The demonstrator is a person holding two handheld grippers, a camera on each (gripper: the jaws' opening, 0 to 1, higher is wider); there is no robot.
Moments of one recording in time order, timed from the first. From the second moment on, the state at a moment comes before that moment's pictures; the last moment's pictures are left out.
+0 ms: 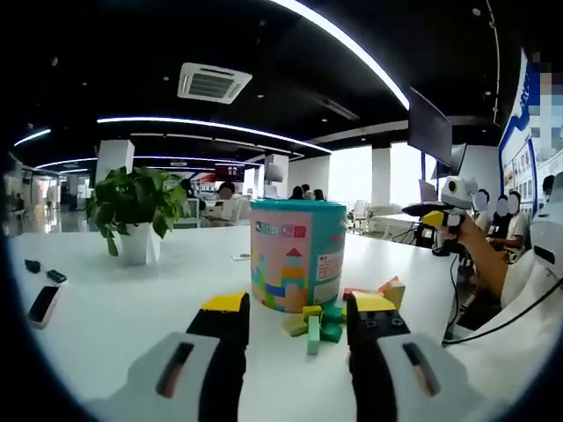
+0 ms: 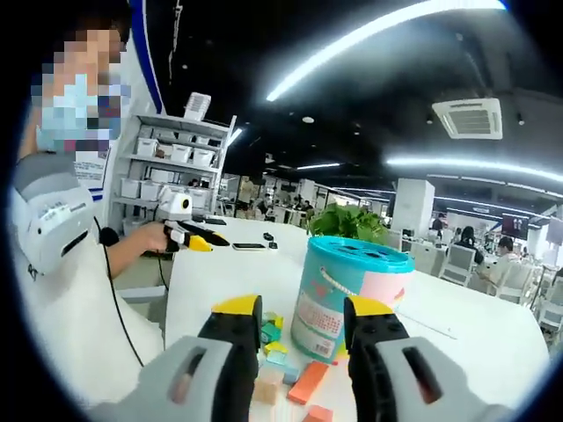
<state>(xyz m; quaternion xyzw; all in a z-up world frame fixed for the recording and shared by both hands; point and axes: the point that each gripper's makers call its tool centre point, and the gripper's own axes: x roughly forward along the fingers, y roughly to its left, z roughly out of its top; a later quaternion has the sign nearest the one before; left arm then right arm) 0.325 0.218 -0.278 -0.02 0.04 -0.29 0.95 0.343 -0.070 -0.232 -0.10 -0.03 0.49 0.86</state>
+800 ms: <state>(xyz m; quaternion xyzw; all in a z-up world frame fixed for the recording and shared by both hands) 0.323 0.211 -0.282 0.00 0.05 -0.30 0.95 0.342 -0.092 -0.277 -0.16 -0.01 0.45 0.88</state>
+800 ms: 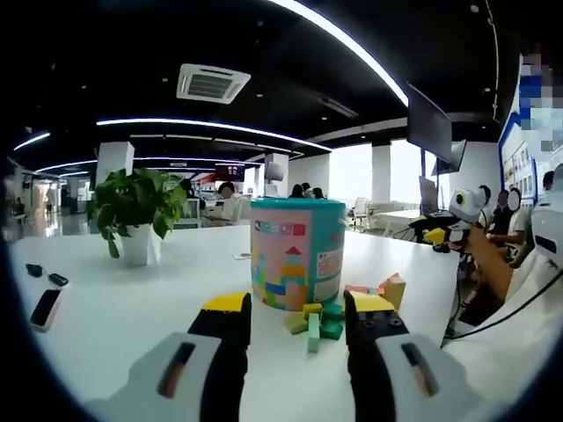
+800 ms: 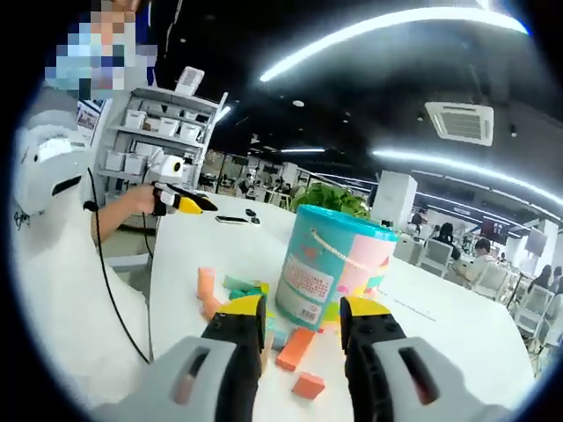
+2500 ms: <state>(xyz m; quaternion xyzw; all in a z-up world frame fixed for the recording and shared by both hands) 0.323 0.212 -0.281 0.01 0.05 -0.30 0.95 0.353 -0.044 -0.354 -0.09 0.06 0.44 0.89</state>
